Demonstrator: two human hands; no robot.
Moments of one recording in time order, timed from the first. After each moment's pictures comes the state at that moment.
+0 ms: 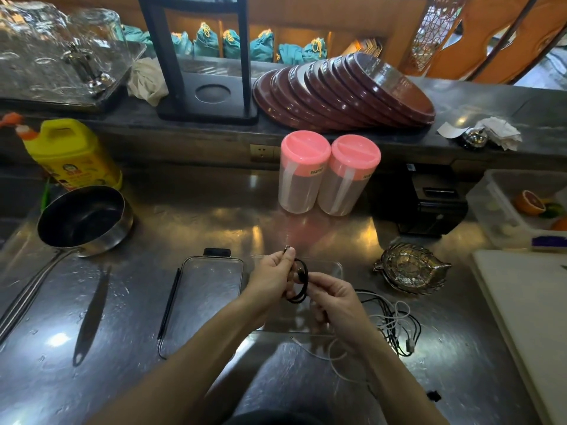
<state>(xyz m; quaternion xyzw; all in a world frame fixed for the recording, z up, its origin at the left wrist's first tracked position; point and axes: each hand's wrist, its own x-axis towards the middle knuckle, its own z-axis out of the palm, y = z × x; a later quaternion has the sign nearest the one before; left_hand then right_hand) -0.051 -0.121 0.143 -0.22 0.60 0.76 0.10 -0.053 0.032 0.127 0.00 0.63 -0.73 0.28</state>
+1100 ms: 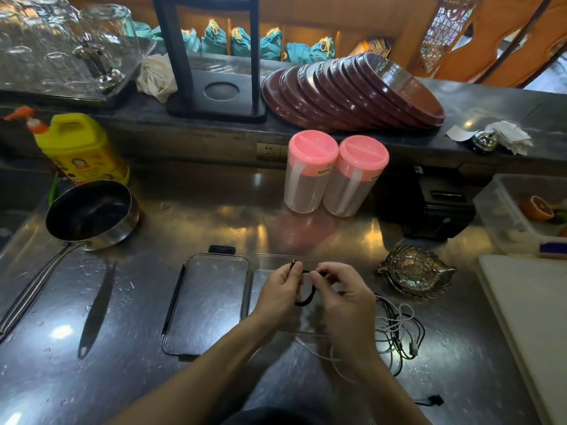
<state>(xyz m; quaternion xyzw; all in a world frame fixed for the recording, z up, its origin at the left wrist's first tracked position) -0.036 -0.114 0.102 -0.18 0.66 0.73 0.05 -0.038 0.012 0.139 -0.04 0.81 -0.58 -0.03</state>
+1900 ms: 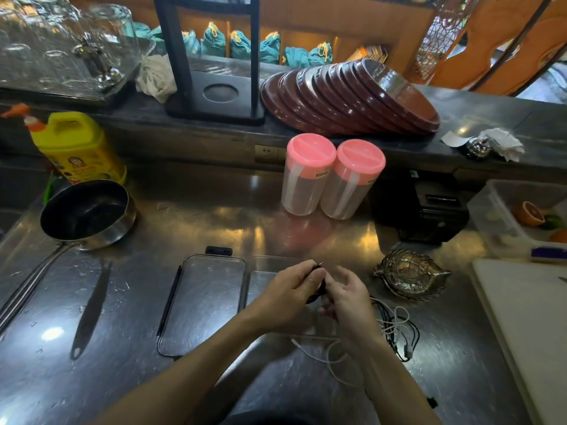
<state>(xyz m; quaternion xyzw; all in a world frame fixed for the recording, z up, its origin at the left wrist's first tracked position) -0.038 -0.116 0.131 0.03 0.75 0.65 0.08 -0.062 0.025 0.125 0.15 0.68 -0.69 0.20</state>
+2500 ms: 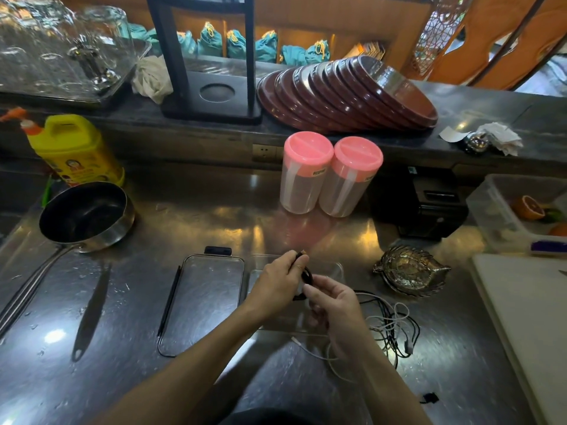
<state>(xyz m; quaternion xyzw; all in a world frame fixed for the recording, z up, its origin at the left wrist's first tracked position) -0.055 -0.124 0.113 -0.10 0.82 0.56 0.04 -0.041 0.021 0.129 0.09 0.57 -0.77 0.27</state>
